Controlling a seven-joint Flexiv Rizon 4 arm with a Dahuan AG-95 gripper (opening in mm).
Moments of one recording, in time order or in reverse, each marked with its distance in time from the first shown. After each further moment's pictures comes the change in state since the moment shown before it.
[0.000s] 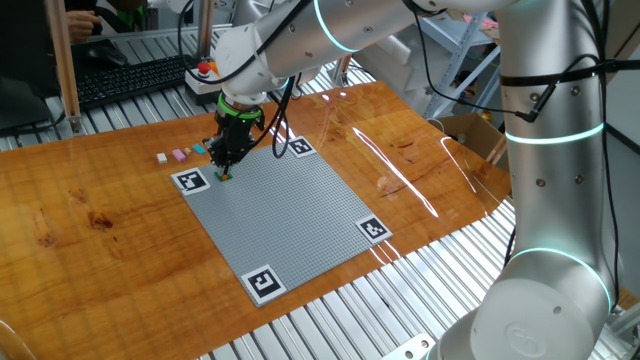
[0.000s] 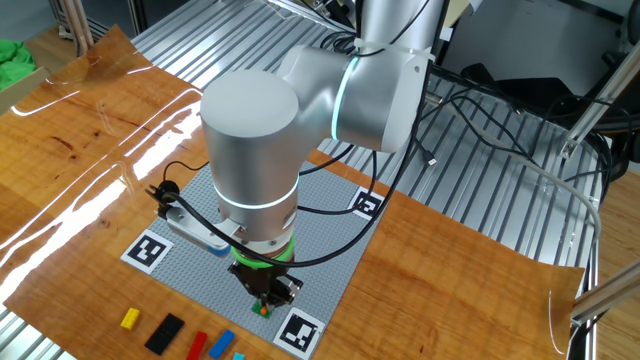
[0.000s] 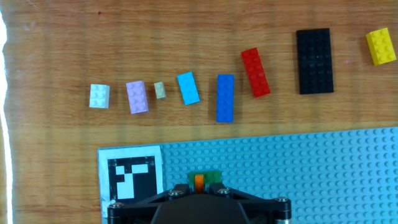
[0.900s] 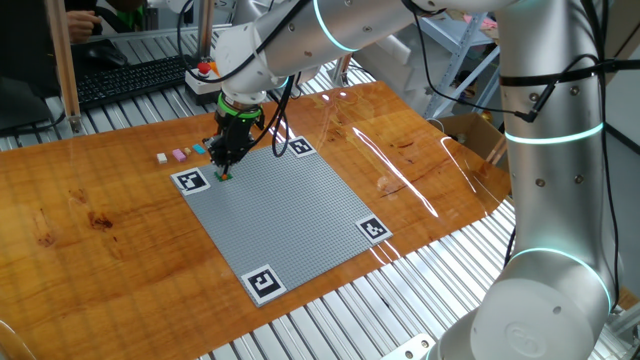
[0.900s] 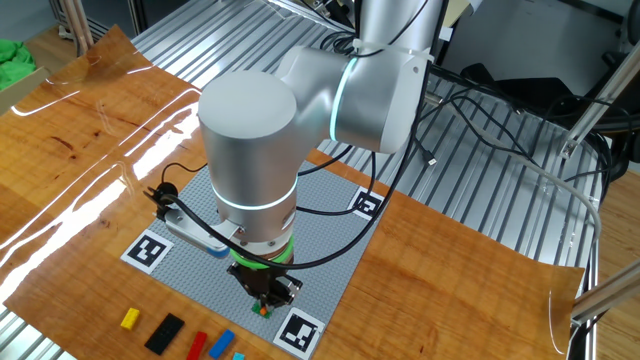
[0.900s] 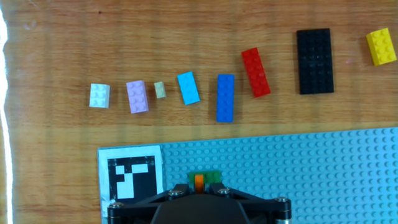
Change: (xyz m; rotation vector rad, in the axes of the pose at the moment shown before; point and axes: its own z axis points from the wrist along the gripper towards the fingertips) arm -0.002 0.000 0.000 -0.002 0.002 -0.012
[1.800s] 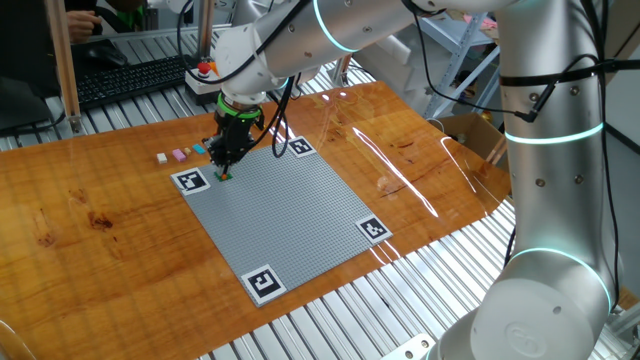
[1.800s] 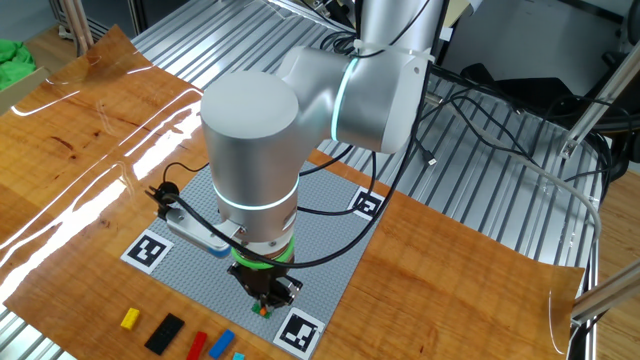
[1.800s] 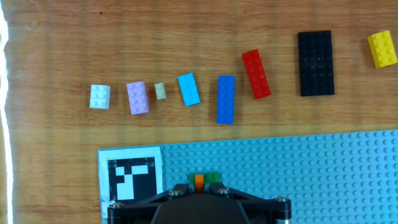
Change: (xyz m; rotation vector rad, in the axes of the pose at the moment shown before) arm -0.001 0.000 0.000 0.017 -0.016 0.011
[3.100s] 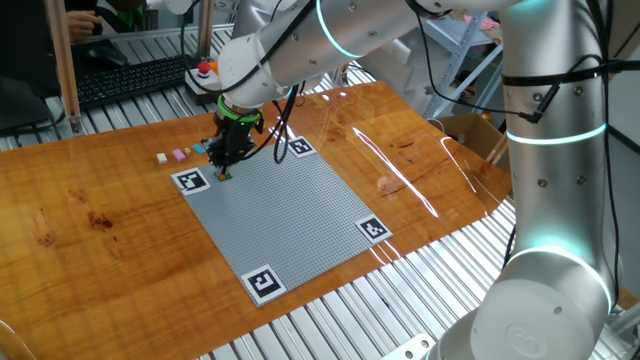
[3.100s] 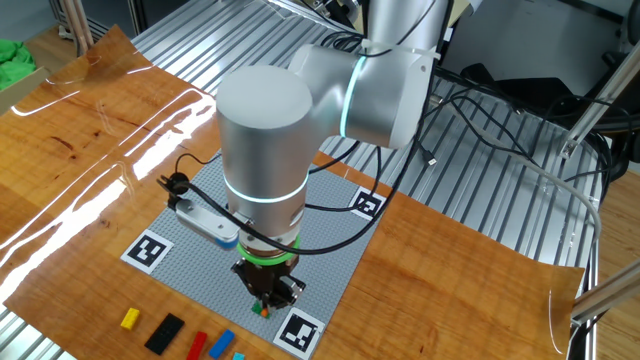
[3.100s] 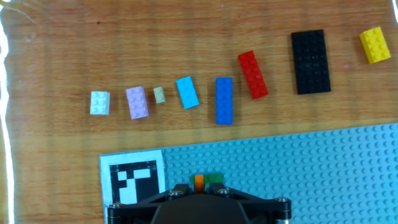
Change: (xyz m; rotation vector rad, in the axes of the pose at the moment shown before) arm 0.000 0.003 0.000 -0.013 -0.036 0.031
